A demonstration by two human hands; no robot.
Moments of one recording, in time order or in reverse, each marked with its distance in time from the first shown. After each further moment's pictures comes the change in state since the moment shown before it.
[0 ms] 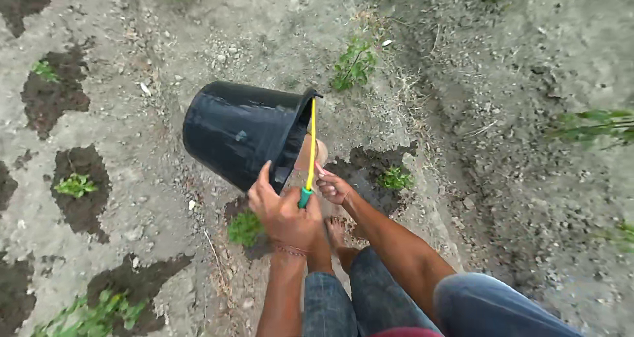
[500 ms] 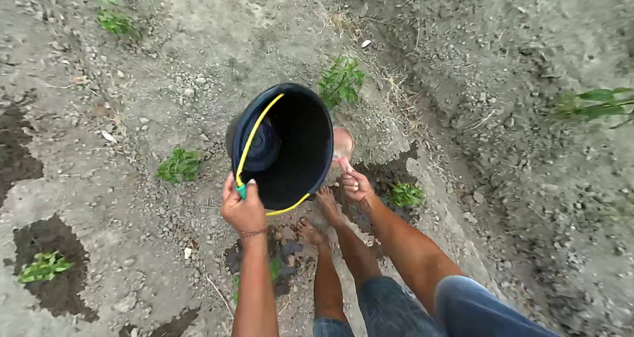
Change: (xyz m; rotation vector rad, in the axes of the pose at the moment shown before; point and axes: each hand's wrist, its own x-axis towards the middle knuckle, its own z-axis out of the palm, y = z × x) left_hand 0.144 -0.113 0.153 -0.471 0.017 -0.568; right_hand 0.083 -0.107 -0.099 0.486 0.144 -0.353
